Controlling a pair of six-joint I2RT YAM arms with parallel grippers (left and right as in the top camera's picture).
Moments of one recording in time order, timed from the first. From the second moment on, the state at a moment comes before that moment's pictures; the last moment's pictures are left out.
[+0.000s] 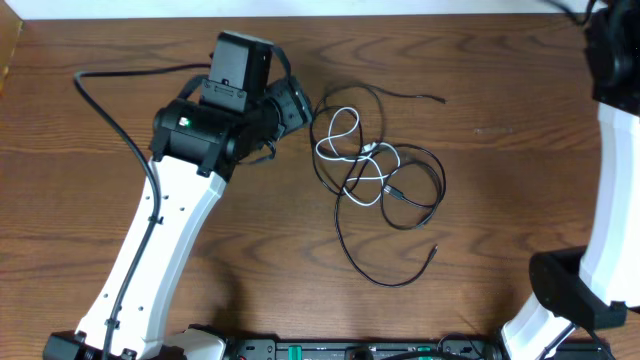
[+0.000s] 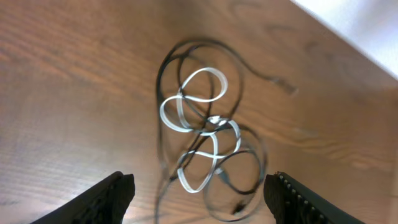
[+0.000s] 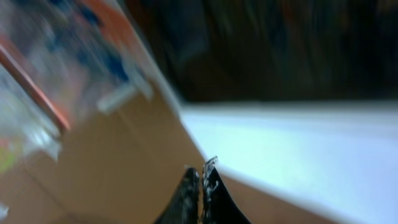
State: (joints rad) left arm -0.35 1.49 1.60 -1.02 0.09 -0.74; right arm 0.16 1.86 2.66 -0.58 -0.68 0.65
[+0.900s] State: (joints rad) left arm -0.35 1.79 1.53 -0.77 0.15 -0.64; right arm 0.09 1.83 2.67 -1.48 -0.20 0.46
